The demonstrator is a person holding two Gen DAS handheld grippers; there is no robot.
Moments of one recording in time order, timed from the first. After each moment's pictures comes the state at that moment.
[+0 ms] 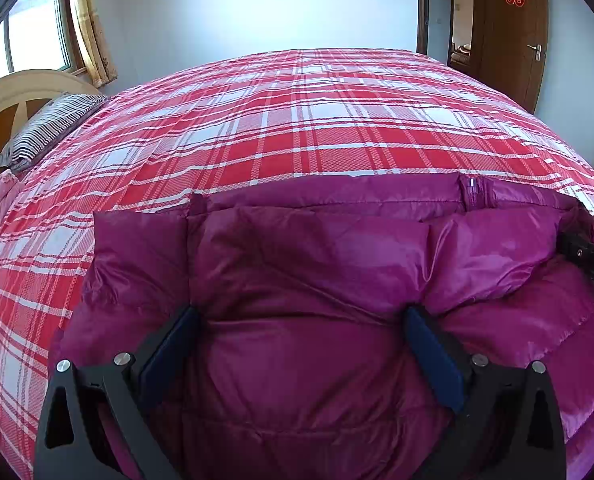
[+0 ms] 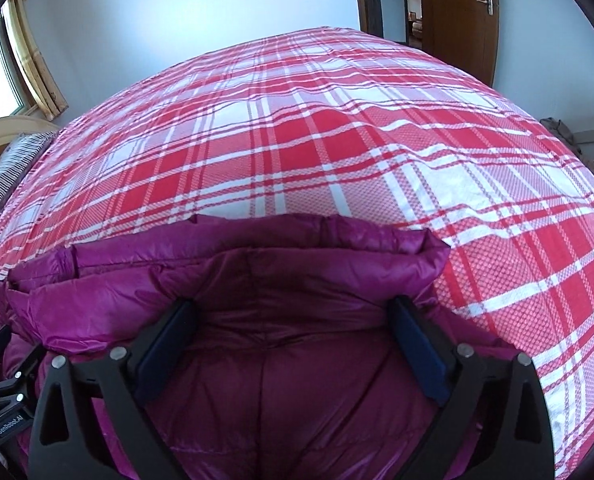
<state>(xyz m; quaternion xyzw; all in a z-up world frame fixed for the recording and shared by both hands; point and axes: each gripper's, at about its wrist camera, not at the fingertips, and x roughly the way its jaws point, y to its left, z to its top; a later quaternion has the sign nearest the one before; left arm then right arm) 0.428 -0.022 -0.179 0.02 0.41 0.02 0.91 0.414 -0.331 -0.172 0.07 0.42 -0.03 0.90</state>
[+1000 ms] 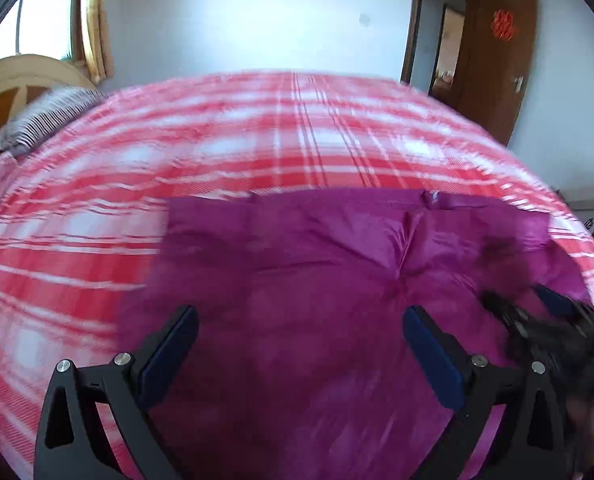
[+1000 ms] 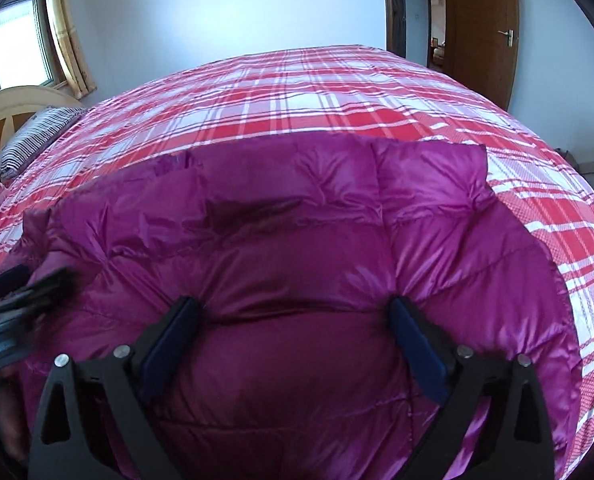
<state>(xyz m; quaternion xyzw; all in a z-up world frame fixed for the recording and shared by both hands) 0.344 0.048 -0.133 -0.03 0.37 -0.03 0.93 0.354 -0.251 -0.174 0.02 0.39 0.00 0.92</state>
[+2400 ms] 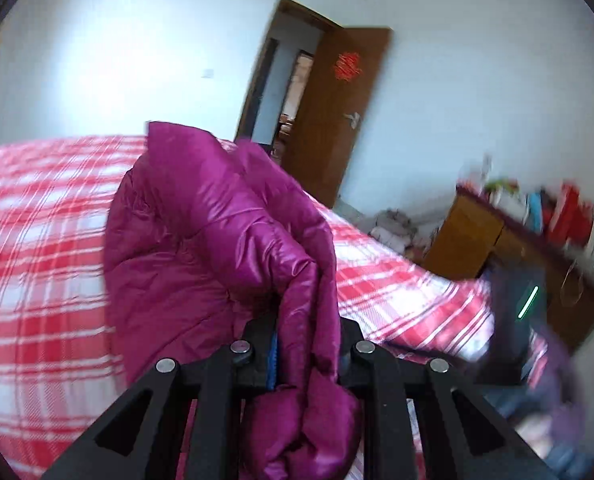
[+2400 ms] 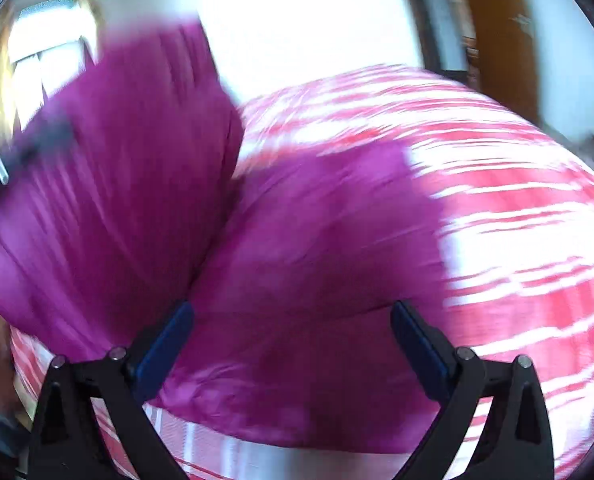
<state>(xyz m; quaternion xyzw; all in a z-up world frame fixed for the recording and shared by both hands) 0.279 -0.097 -0.060 -0.06 0.26 -0.30 0.92 0.227 -0.358 -0.115 0.13 0.33 0.11 0.93</state>
